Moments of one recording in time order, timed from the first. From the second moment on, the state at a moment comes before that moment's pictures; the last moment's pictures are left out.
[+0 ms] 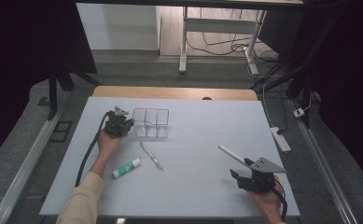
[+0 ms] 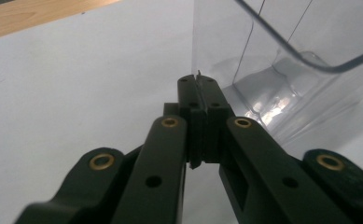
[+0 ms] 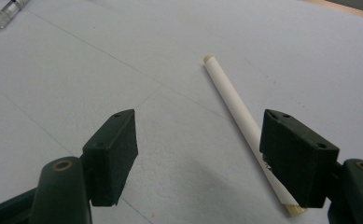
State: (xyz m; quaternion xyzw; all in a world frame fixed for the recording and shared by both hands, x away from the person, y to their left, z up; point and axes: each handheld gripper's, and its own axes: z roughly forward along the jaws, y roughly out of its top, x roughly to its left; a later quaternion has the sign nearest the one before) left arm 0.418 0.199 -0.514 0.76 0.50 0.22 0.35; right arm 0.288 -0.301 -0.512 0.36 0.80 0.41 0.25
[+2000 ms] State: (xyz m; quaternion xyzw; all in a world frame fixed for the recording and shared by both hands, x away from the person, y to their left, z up) left arm 0.435 0.105 -0.509 0.81 0.43 0.20 0.34; right arm 0.290 -0.303 -0.518 0.36 0.81 0.39 0.24
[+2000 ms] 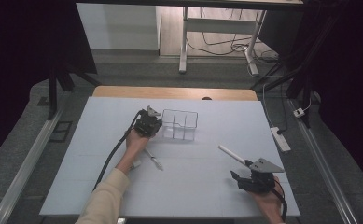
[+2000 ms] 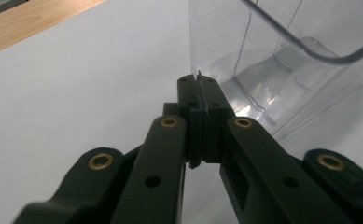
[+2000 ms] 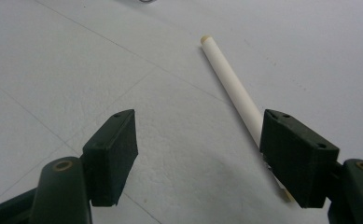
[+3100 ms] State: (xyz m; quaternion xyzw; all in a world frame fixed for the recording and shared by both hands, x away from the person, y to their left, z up) left arm 0.411 0.132 -0.470 0.86 0.35 0.16 0.34; right arm 0.288 -0.308 -0.518 0.37 0.81 0.39 0.24
